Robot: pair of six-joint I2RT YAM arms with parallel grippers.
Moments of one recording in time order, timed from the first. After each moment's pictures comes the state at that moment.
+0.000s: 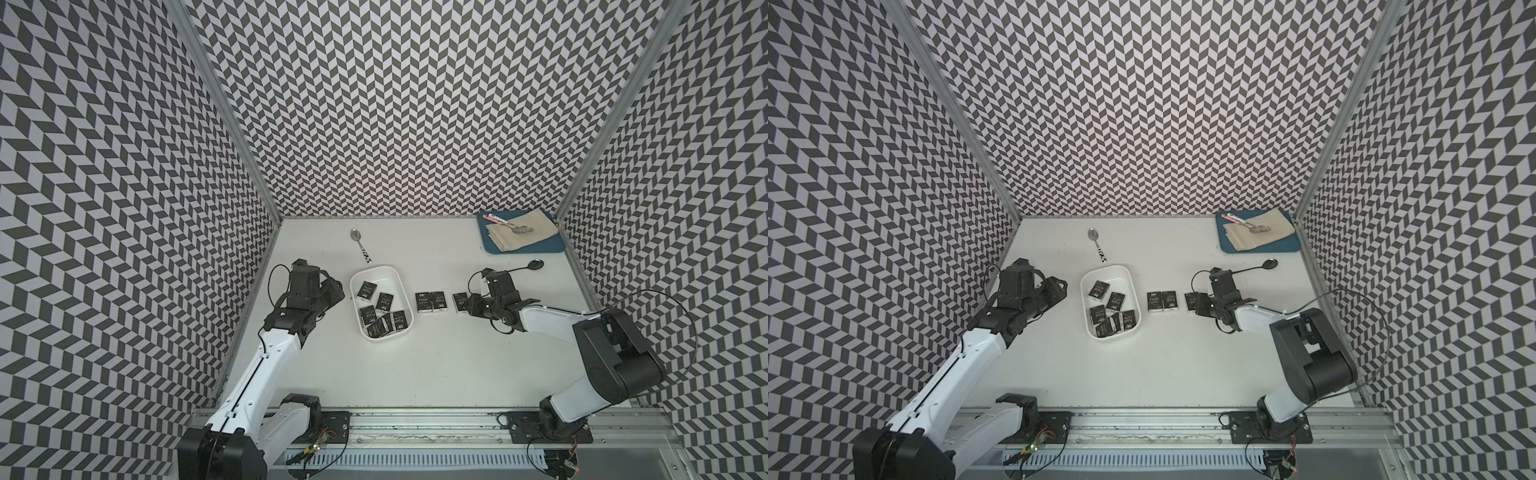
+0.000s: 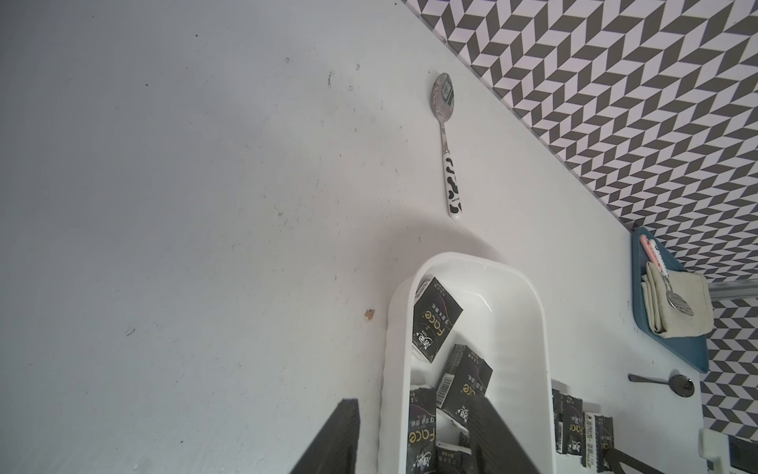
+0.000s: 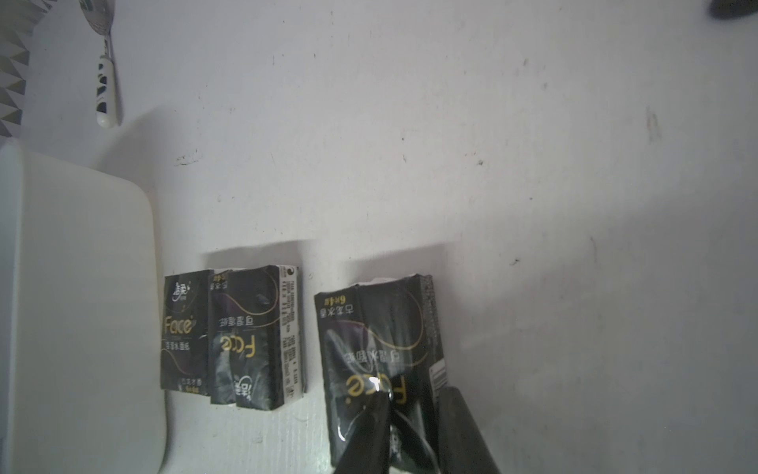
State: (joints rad) left arm -0.13 1.01 0.75 -0.44 0.04 -0.69; right arm 0.35 1.58 0.67 0.03 -0.20 0.52
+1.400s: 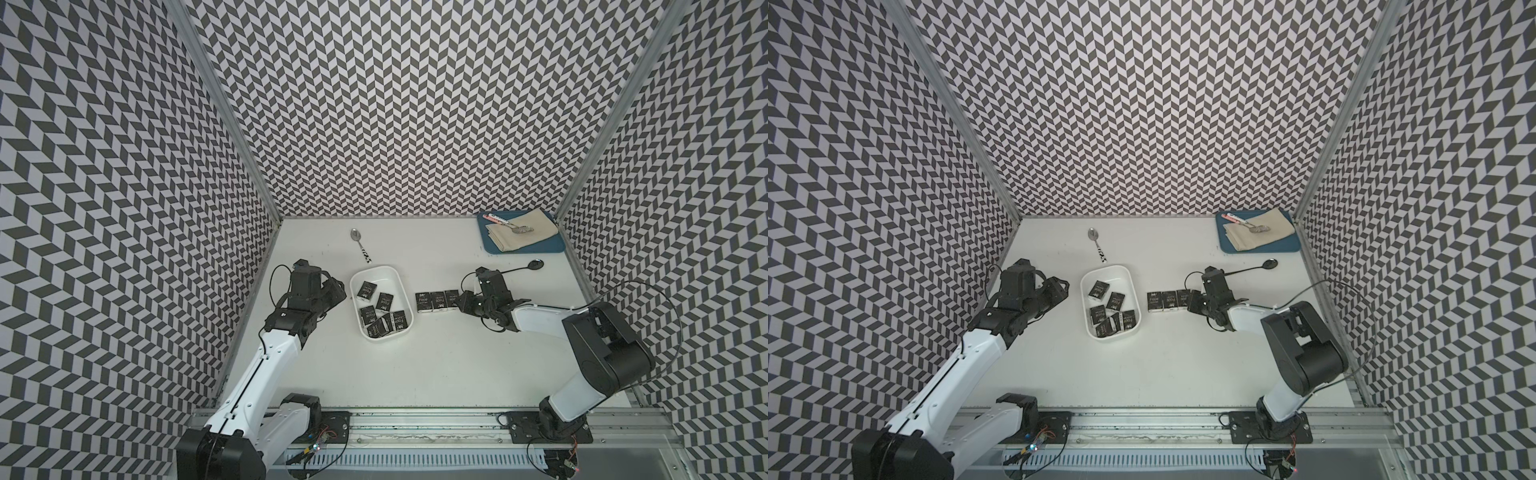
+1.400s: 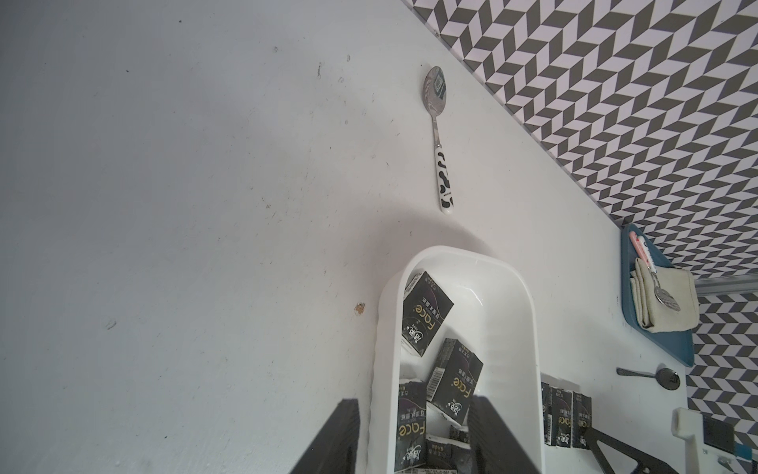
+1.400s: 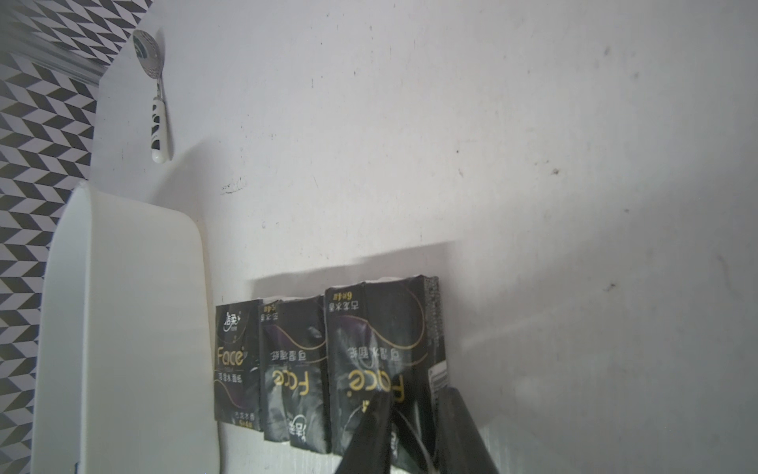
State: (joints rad) left arm -0.15 1.00 0.75 -0.44 0.04 -0.71; right arm 0.41 1.64 0.69 0.13 -0.20 0.64
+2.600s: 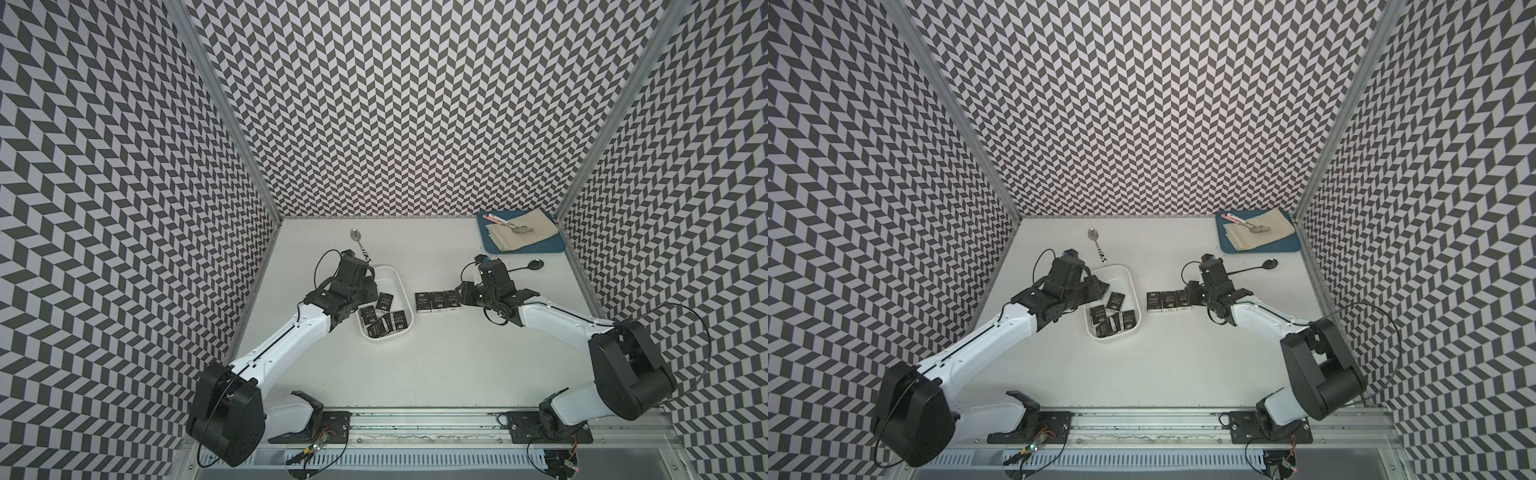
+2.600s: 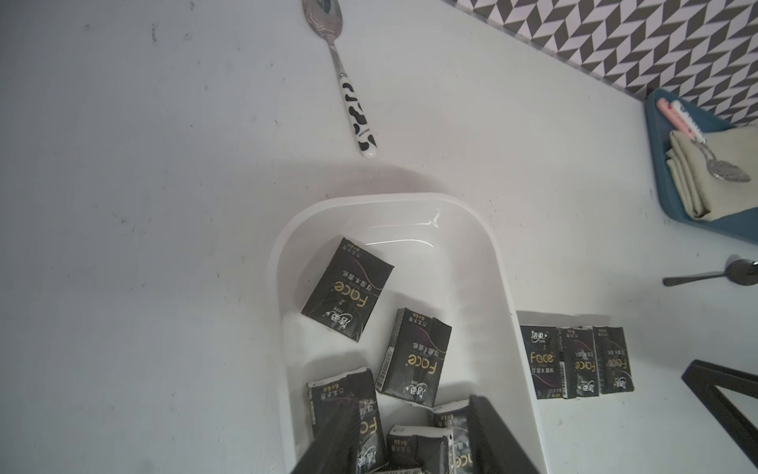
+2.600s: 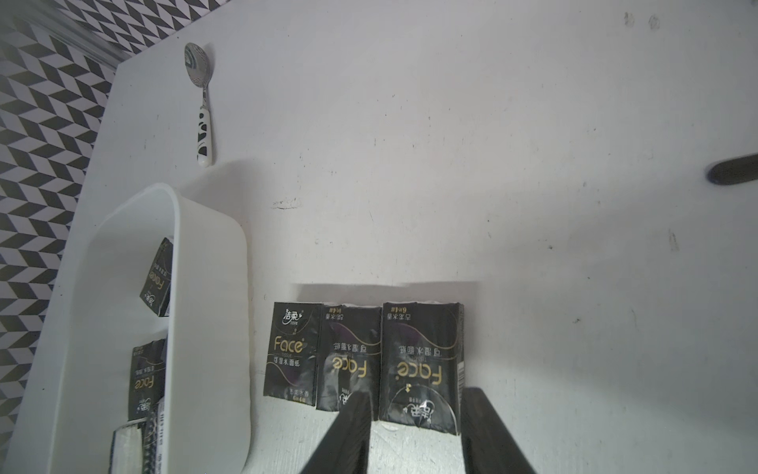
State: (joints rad) left arm -0.48 1.30 0.92 -0.42 -0.15 -0.59; right arm 0.45 1.49 0.81 -0.11 -0.09 0.50
